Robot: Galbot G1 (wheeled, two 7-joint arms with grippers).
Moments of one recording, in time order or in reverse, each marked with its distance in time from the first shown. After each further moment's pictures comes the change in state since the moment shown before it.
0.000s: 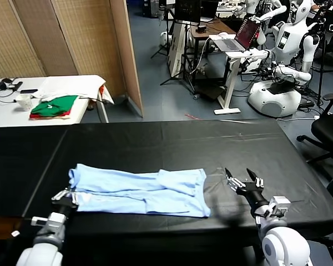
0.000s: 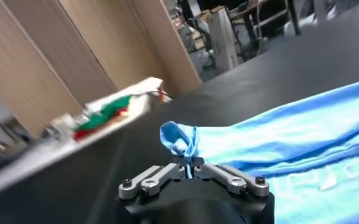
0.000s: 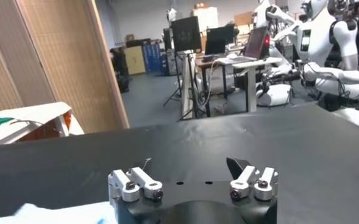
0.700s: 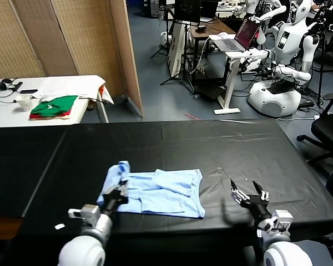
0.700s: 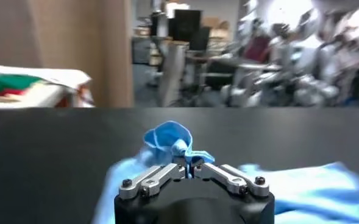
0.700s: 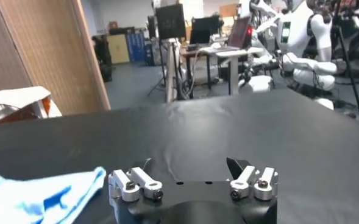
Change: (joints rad) left arm -0.097 -0.130 0.338 -0.106 -0.414 0.096 -0.052; right arm -0.114 0.058 0.050 0.013 -0.089 0.038 -0.008
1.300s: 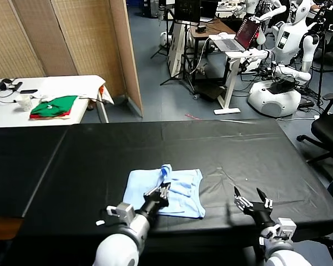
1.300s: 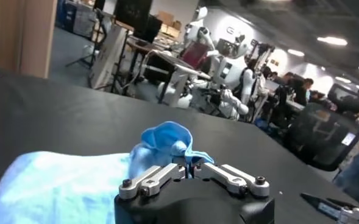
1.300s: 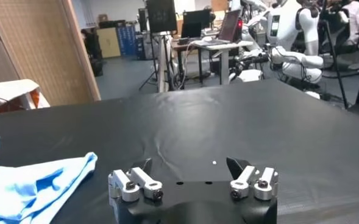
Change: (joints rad) left arm -0.073 -0.095 0.207 0.028 -0.108 0.023 -0.010; right arm -0.027 0.020 0.012 -0.001 -0.010 0.008 -0.005
